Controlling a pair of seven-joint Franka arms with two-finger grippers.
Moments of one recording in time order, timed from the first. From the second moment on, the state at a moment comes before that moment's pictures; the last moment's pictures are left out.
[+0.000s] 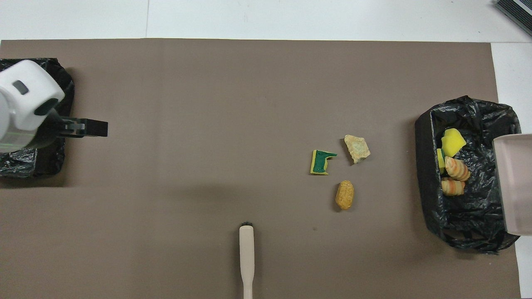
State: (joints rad) left arm -0.14 -0.06 0.03 -1.68 0.00 1.77 0.01; right arm -0.33 -0.16 0.00 -1.81 -0.50 1.74 -1.74
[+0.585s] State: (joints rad) left arm -0.13 -0.05 0.02 -1.65 0.01 1.69 0.09; right arm -0.08 -0.15 0.14 -1.79 -0.24 1.61 -0.83
